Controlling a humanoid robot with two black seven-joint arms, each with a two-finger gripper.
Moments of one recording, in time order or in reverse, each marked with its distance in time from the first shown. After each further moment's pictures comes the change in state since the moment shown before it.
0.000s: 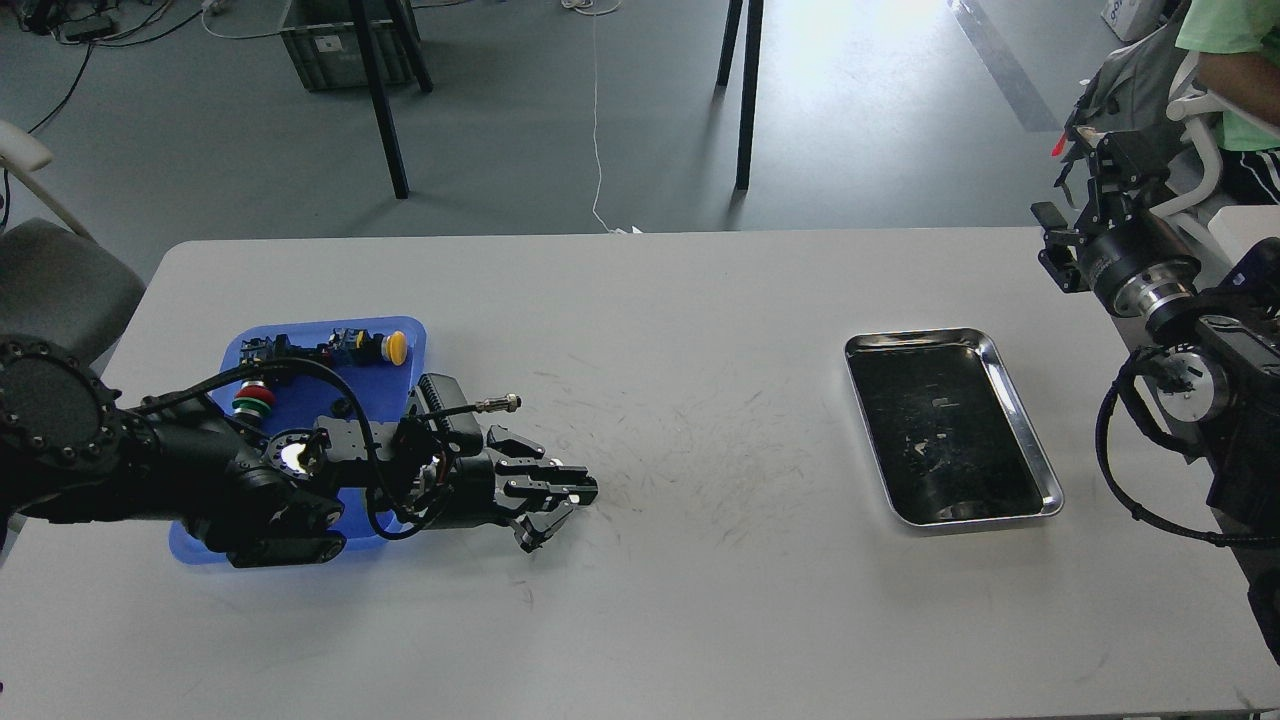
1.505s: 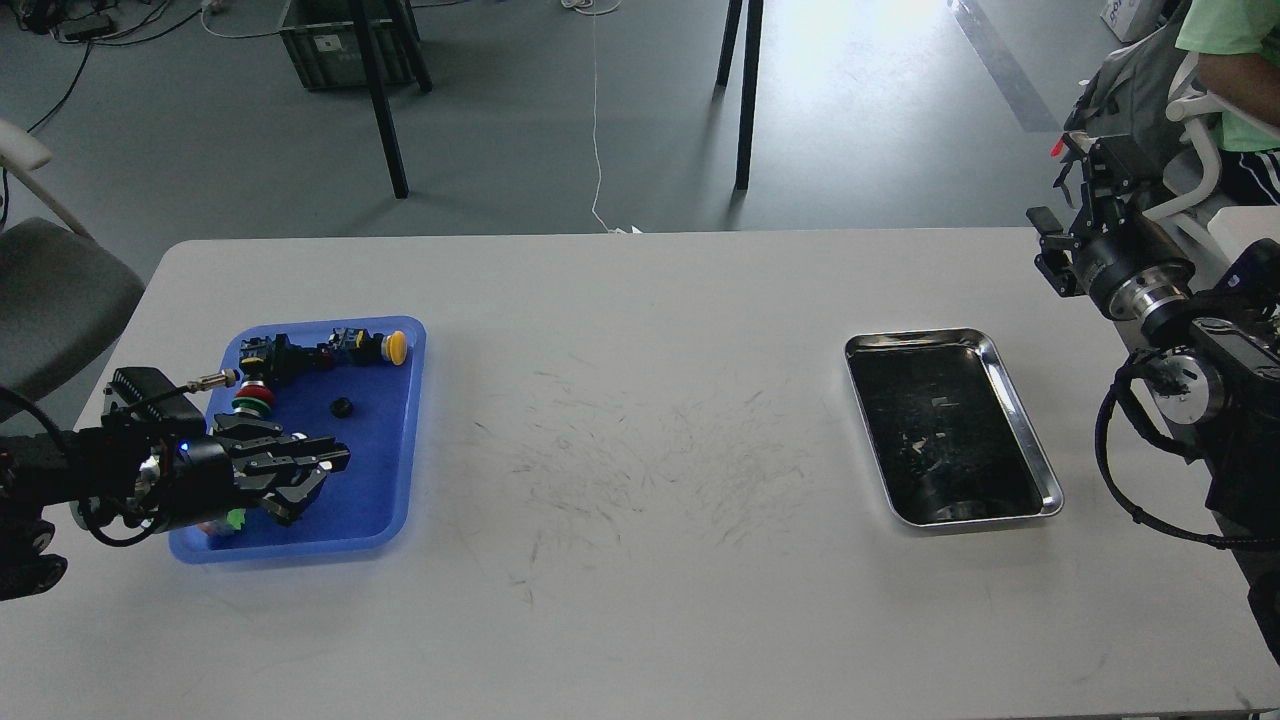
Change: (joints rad) left arm 0.070 0.520 -0.077 -0.057 0.117 0.001 -0.002; right arm 0.000 0.003 -0.026 0.003 0.000 -0.011 0.000
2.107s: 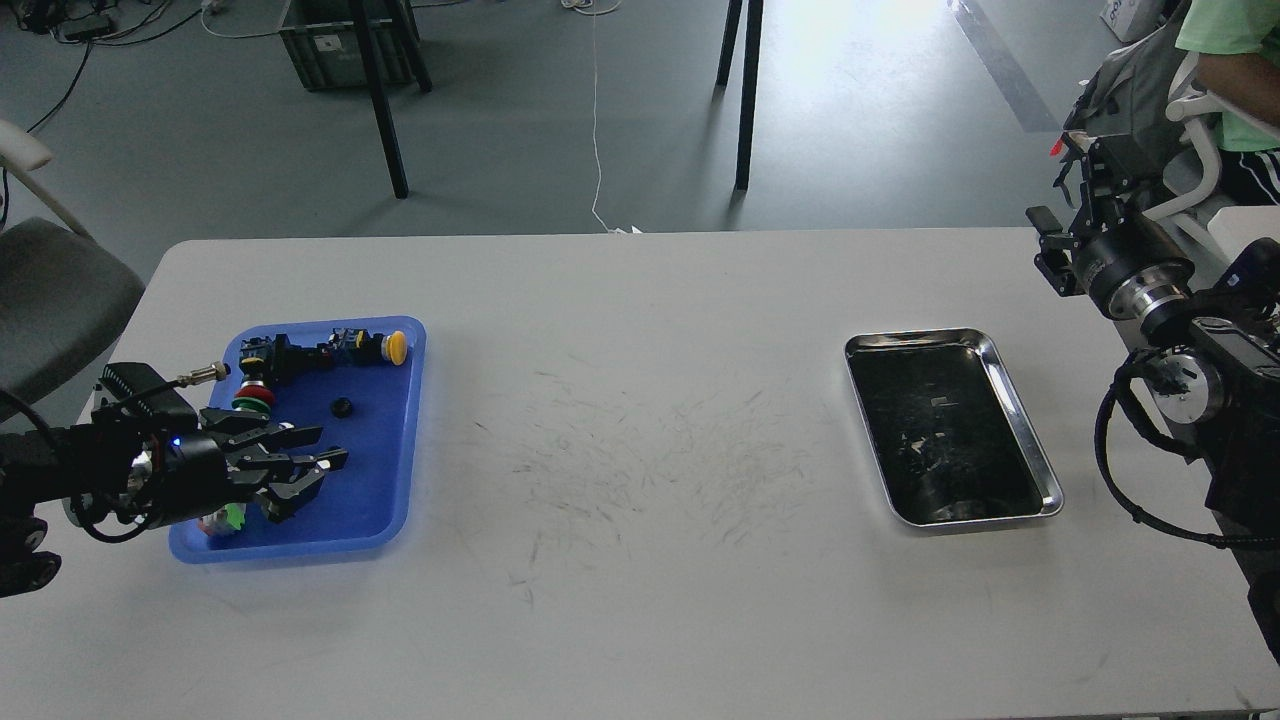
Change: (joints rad) left arm 0.001 0.020 -0.016 0.001 -0.003 0.000 0.000; right arm 0.002 0.001 -0.002 0.000 0.001 0.000 0.000
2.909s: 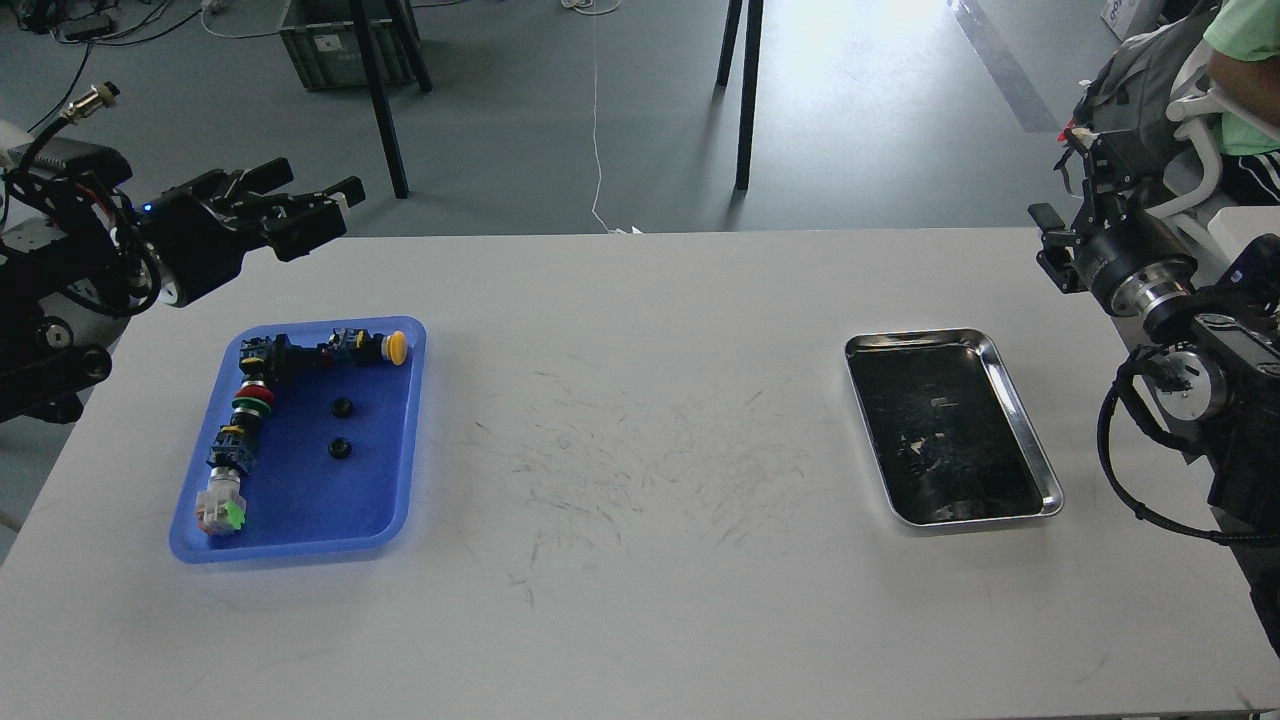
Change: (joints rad) left arm -0.069 -0.004 -0.635 0.047 -0.363 -0.202 0.000; right arm 0.008 -0.004 -0.002 0.001 -0.001 0.000 0.000
